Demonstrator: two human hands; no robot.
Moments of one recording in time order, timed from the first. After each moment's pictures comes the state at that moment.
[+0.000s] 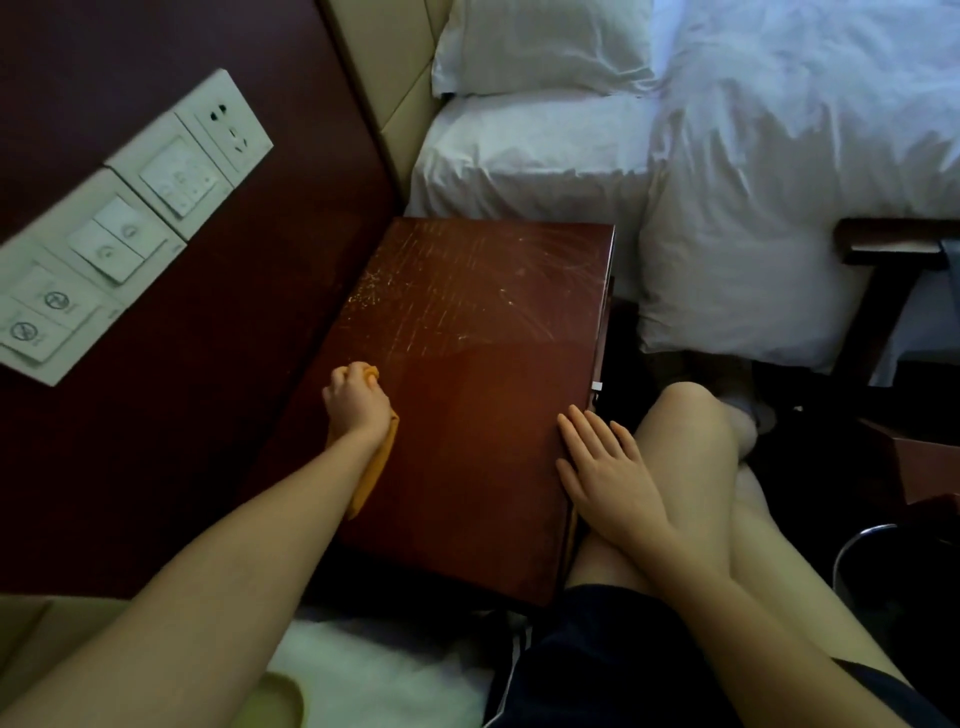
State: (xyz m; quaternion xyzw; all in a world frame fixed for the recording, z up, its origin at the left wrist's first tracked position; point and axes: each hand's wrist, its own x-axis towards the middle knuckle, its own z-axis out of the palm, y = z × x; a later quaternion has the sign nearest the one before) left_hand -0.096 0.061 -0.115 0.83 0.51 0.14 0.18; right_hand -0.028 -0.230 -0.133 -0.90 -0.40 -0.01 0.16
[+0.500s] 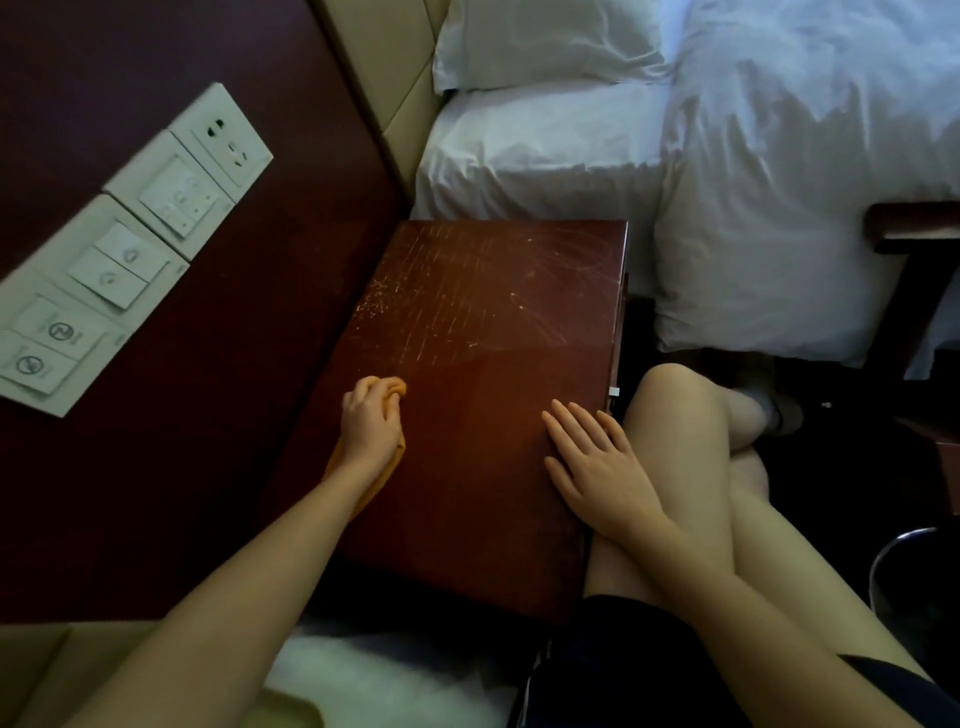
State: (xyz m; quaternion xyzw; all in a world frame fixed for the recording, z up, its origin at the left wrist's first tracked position) left_hand -0.111 0.073 -0.123 0.91 0.36 0.13 0.18; right_hand -0.019 -0.203 -0.132 -0.88 -0.44 0.03 0.17
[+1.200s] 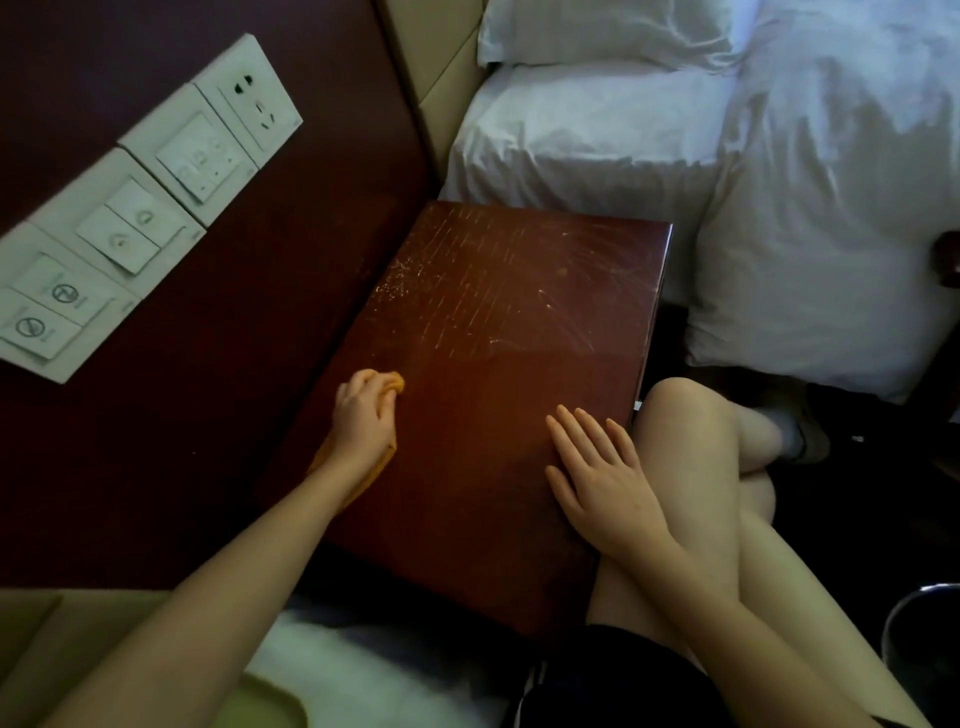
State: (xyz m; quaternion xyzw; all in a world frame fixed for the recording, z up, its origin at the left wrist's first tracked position) left_hand -0.127 0.084 -0.121 0.91 0.37 0.13 0.16; right_hand -0.018 -0.192 -0.126 -0.87 -0.46 0.02 0.17
